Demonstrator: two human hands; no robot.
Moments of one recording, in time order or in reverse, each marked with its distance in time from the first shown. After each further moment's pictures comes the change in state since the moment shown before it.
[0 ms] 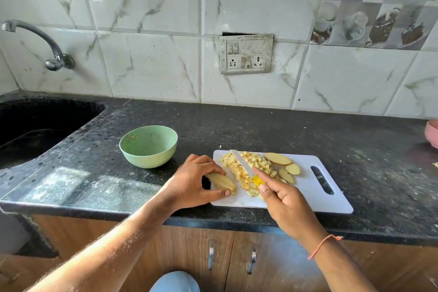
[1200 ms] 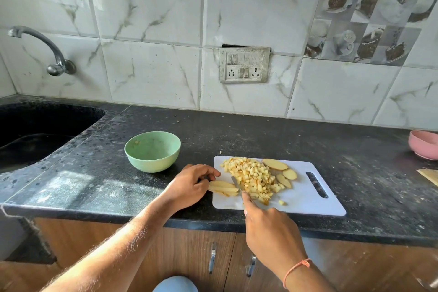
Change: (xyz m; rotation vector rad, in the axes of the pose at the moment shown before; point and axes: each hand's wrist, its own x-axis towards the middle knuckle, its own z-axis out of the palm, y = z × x) left_hand -0.007 -0.004 -0.009 -0.297 -0.054 -0.228; right_hand -0.035 -0.062 0.039 -0.872 -0.042 0.087
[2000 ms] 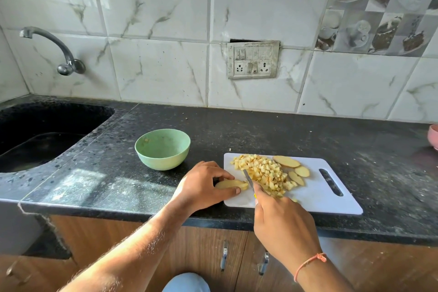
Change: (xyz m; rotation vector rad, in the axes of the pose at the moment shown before) left_hand 0.000 0.003 0.009 0.243 0.148 0.132; right_hand 0.007 -0.015 -0.014 0.051 0.124 0.043
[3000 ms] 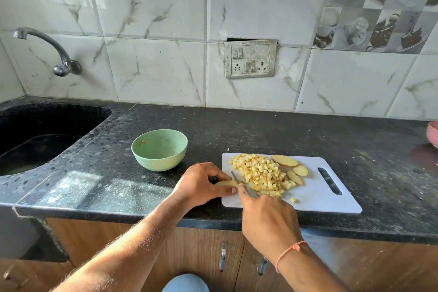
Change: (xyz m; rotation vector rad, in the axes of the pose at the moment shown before) left_hand 0.008 -0.004 -0.003 -0.169 -0.099 -0.134; right_hand 0.014 -0.015 0.011 -0.189 -0.182 -0.068
